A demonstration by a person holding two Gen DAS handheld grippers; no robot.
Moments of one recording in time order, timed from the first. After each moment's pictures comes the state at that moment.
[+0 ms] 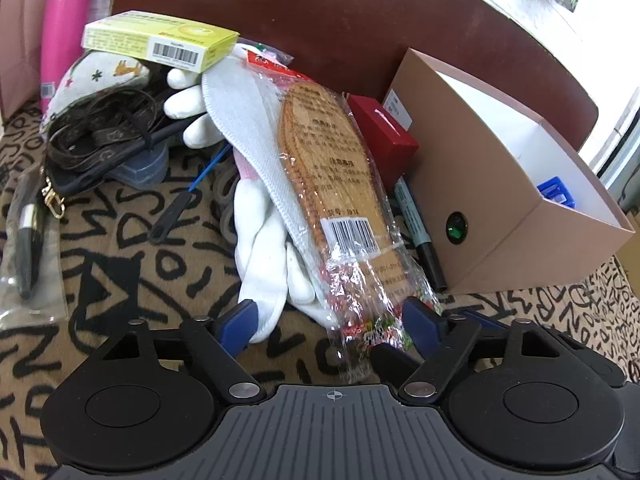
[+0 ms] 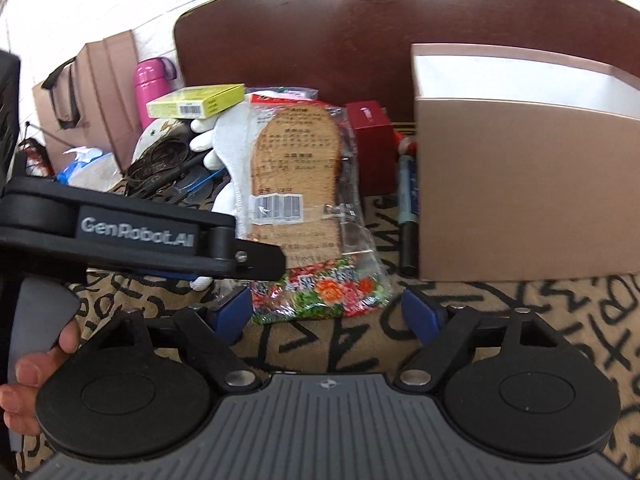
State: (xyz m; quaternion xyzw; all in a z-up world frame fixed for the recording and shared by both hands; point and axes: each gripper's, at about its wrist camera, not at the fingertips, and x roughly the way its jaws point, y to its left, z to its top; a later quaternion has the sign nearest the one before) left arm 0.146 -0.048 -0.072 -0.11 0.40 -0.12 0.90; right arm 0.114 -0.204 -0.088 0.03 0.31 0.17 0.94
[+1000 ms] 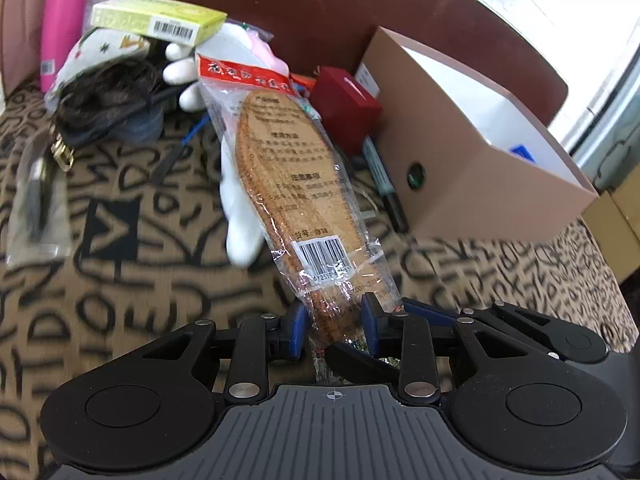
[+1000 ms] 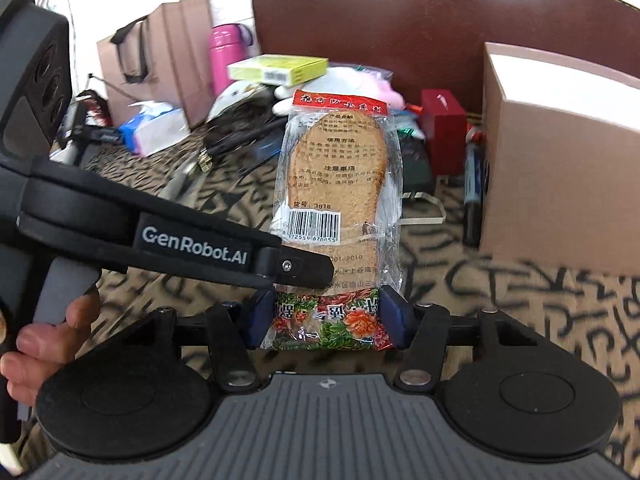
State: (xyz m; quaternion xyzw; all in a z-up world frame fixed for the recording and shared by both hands) left arm 0.089 -0.051 -0.069 -0.12 0.42 -0.16 0.89; right arm 0.069 -0.190 -0.077 -0.01 0.33 0.24 0.91
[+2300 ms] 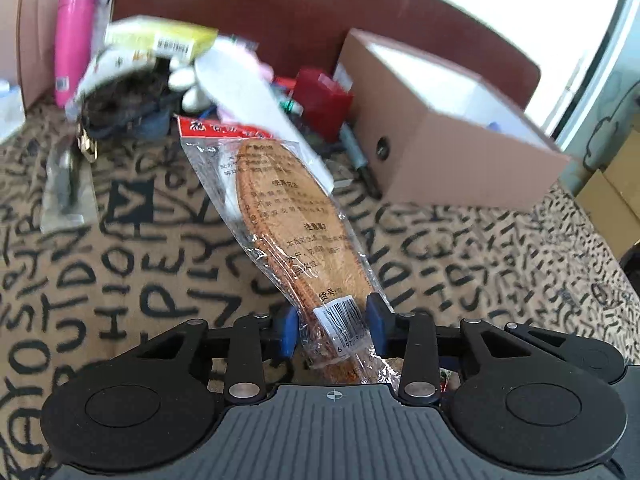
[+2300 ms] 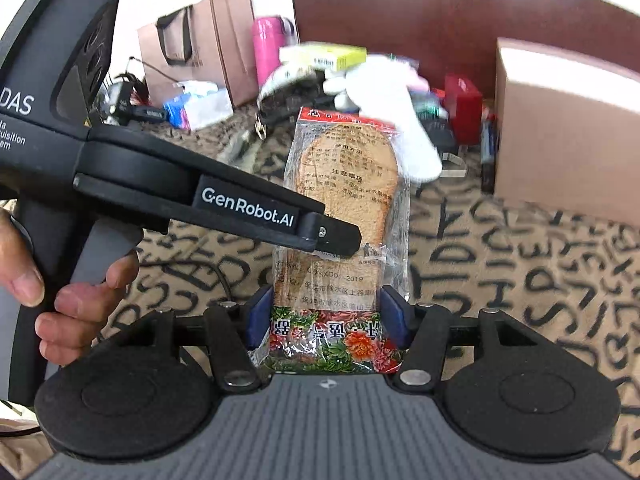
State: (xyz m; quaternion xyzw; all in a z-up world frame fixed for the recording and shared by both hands) left arm 0.032 -0.059 -0.048 -0.08 0.39 -0.16 0.90; right arm -0.008 -0.189 -0.071 -0.02 0.33 0.26 0.91
